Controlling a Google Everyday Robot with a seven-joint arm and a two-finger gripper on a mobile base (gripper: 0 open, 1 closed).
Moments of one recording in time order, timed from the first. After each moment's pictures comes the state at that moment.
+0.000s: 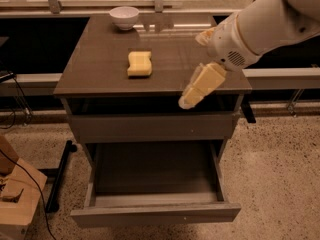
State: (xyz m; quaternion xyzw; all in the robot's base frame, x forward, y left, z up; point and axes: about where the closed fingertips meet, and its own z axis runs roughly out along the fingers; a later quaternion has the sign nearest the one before) arm 0.539 -0.080 0.951 -0.59 0.72 0.10 0.35
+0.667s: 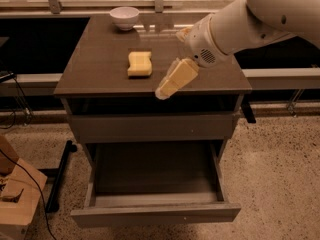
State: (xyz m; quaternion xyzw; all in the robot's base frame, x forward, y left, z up) arm 0.580 -0.034 0.943 -0.57 0.71 0.13 0.39
